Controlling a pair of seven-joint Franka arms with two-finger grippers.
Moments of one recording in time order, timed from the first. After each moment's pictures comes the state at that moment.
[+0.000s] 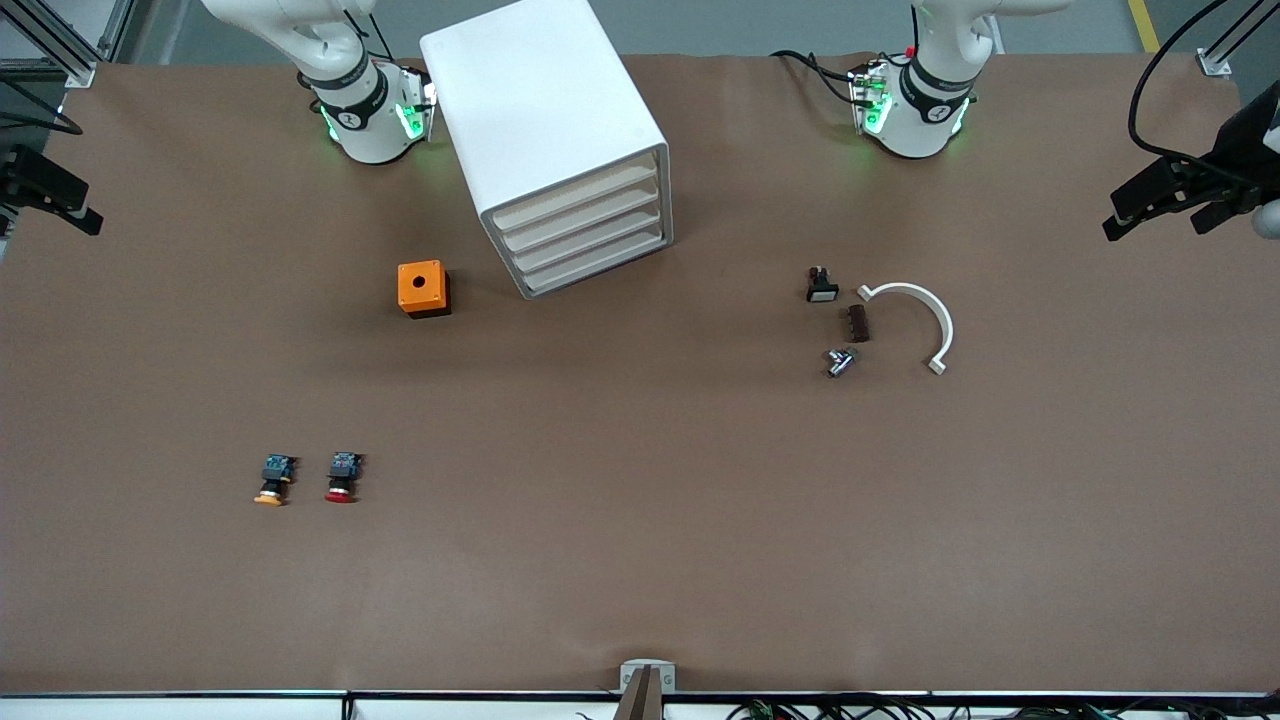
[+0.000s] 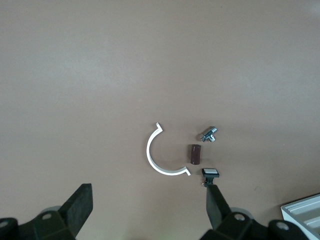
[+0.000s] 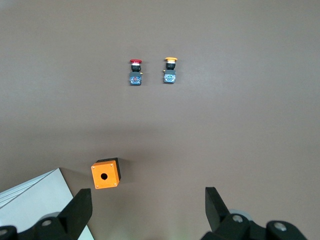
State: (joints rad) left arm -0.05 -0.12 0.02 -1.66 -0.04 1.57 -0.11; right arm 0.07 -0.07 -0.14 -1.52 0.01 1.46 -0.07
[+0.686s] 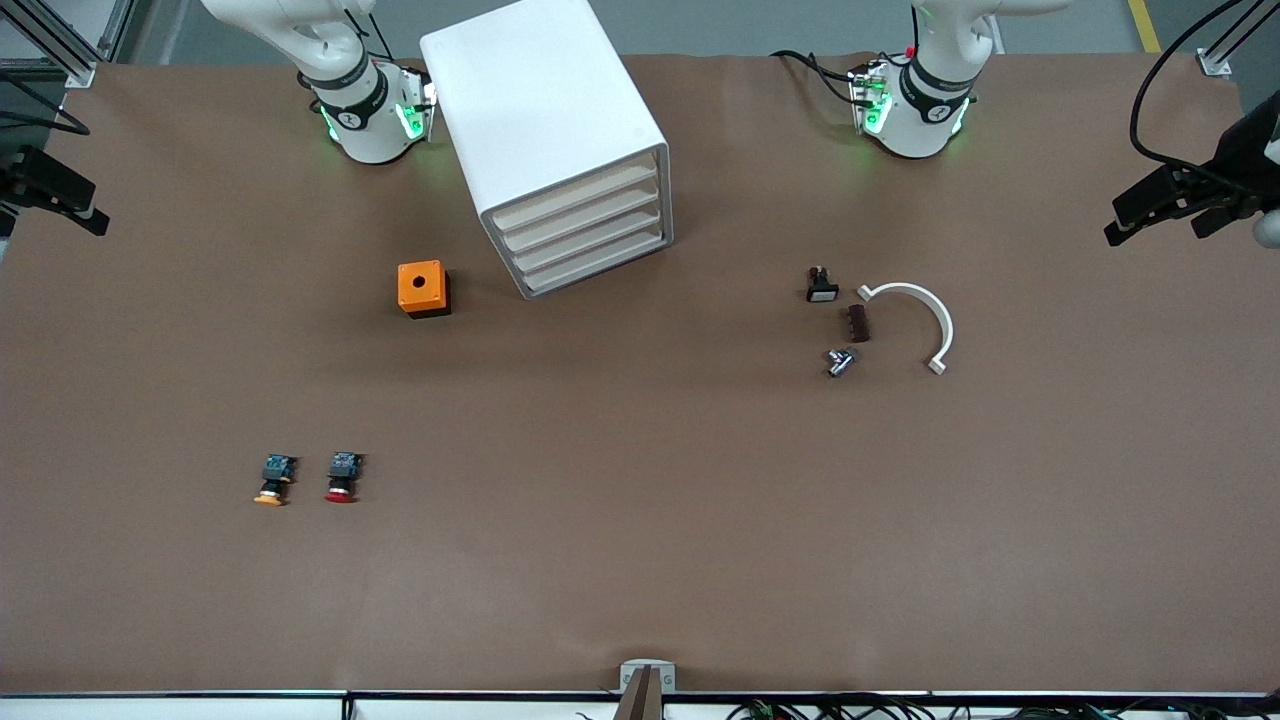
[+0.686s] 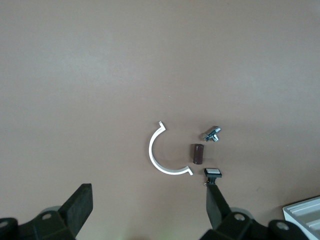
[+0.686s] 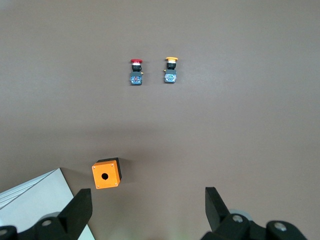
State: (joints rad) left arm -0.03 -0.10 0.03 -1.66 -0.04 1.56 -0.11; right arm 0.07 -0.07 -0.15 -1.52 0.01 1.46 -0.06
